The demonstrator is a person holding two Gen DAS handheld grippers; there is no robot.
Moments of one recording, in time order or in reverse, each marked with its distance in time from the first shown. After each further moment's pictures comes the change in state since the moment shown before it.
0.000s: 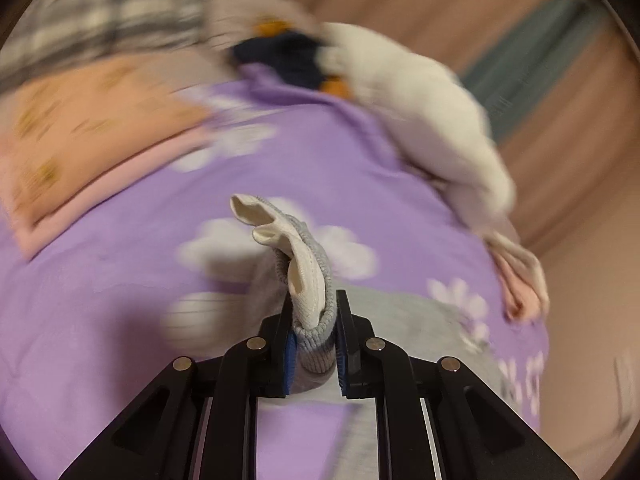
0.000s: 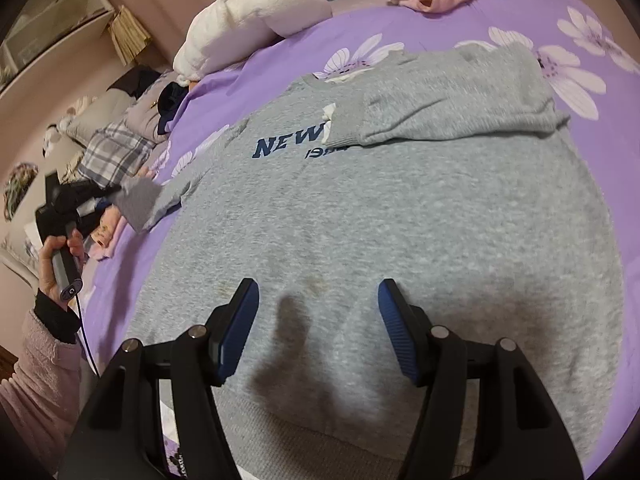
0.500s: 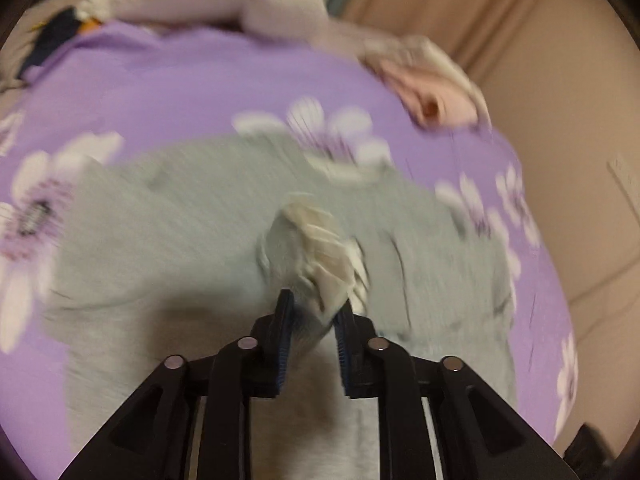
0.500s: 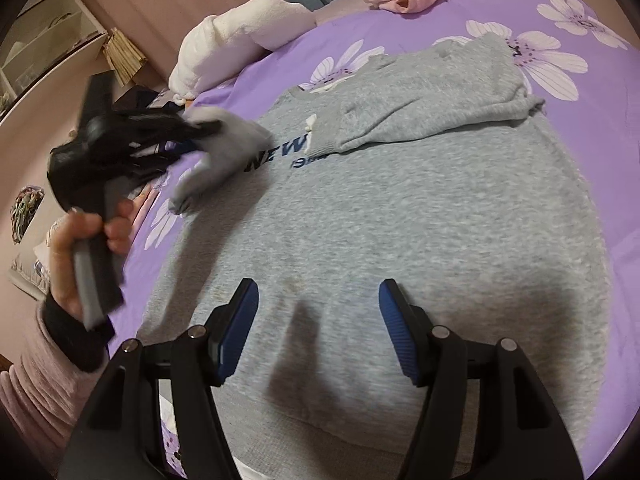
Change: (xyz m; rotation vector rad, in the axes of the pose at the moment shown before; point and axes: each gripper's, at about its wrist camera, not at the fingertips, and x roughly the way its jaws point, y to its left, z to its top) left arm 0.103 -0.195 -0.141 0.455 0.377 -0.102; right arm -0.015 -0.023 -0.003 0.067 -0.027 0.027
